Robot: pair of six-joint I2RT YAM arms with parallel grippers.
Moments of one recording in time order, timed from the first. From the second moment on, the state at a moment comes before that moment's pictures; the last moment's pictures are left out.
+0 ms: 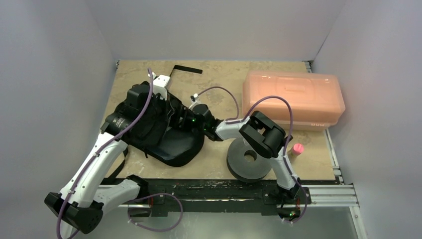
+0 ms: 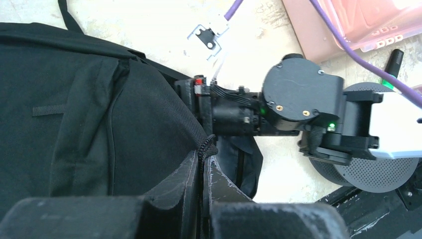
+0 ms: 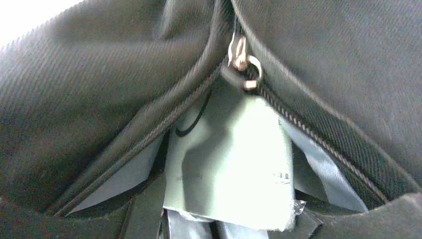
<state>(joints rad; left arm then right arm) -0.44 1.01 1.16 -0.72 0.07 -0.15 0.90 2.19 1.30 0.64 -0.18 1.13</state>
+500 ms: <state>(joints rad) -0.44 1.03 1.16 -0.71 0.10 -0.15 0.90 2.12 1.19 0.73 -0.27 1.08</state>
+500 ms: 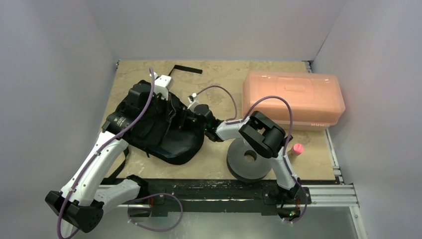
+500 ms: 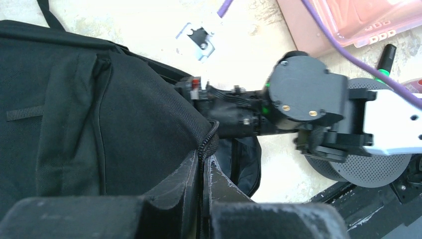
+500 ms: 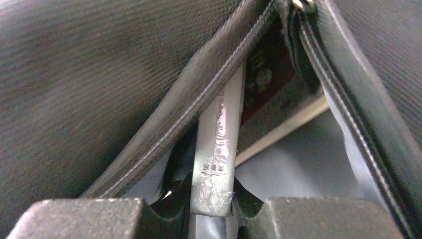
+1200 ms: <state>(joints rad) -0.44 1.05 1.16 -0.72 0.07 -0.15 0.91 1.90 1.13 0.40 -0.22 0.69</state>
